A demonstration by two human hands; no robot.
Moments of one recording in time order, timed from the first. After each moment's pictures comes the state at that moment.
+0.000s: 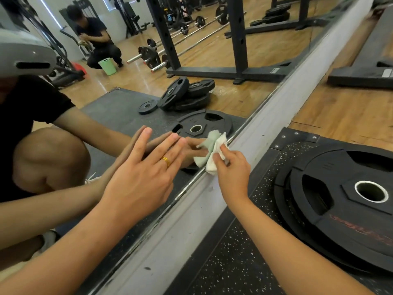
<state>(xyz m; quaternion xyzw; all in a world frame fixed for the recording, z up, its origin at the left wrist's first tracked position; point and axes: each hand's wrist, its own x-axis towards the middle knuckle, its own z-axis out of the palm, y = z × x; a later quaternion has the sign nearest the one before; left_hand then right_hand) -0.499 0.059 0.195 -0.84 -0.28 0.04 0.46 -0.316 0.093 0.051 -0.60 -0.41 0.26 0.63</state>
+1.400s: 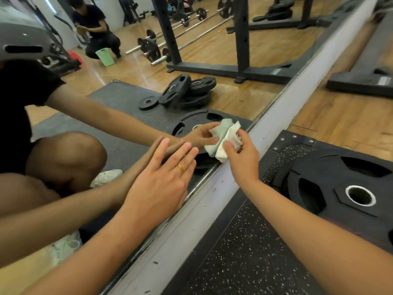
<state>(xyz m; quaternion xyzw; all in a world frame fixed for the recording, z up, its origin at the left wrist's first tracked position) -0.496 0.052 0.202 -0.87 -0.32 0.04 0.37 -0.289 0.110 0.098 -0.58 -0.40 0.31 0.63</state>
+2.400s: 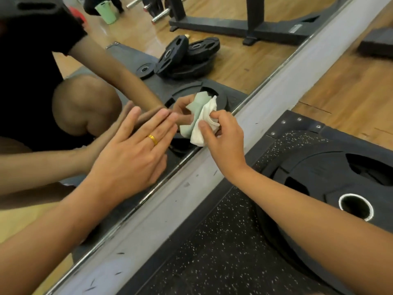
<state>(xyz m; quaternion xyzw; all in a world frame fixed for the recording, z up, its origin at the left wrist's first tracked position) -0.410 0.109 0.213 -0.85 -0.34 0.08 0.40 -0.220 0.160 0.076 -0.51 -0.54 0.26 0.62</state>
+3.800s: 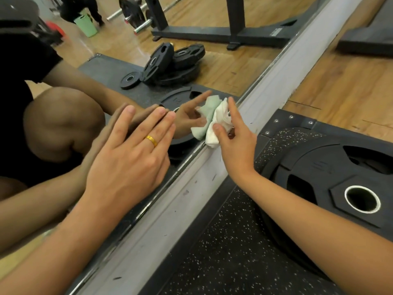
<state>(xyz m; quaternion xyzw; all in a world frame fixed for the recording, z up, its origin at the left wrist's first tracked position) -0.407 0.118 0.197 -0.84 -0.33 -0.02 0.43 -0.213 0.163 0.051 -0.56 -0.43 0.27 0.66</state>
